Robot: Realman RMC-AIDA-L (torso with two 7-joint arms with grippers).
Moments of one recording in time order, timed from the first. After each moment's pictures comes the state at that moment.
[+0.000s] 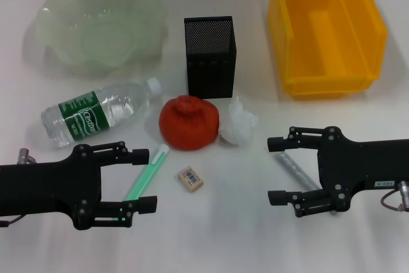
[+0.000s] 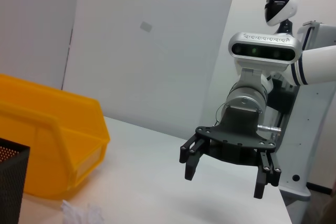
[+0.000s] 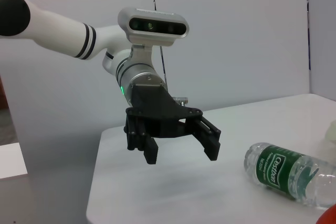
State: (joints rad) left arm -0.31 -2.04 0.86 0.73 1.87 1.86 -1.25; right arm 0.37 2.08 -0.98 -0.78 -1.84 -1.75 1.19
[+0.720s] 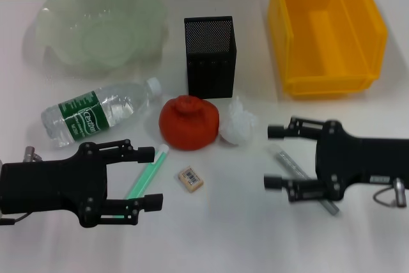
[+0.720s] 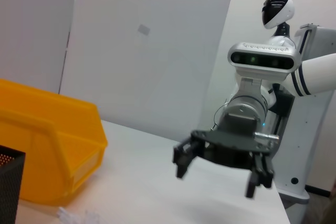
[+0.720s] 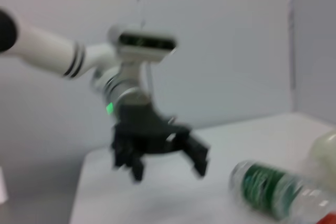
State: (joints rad) left arm -0.32 -2.06 0.86 0.73 1.87 1.86 -1.25; right arm 0.36 2.08 -0.97 -0.68 -1.75 -1.71 1.11
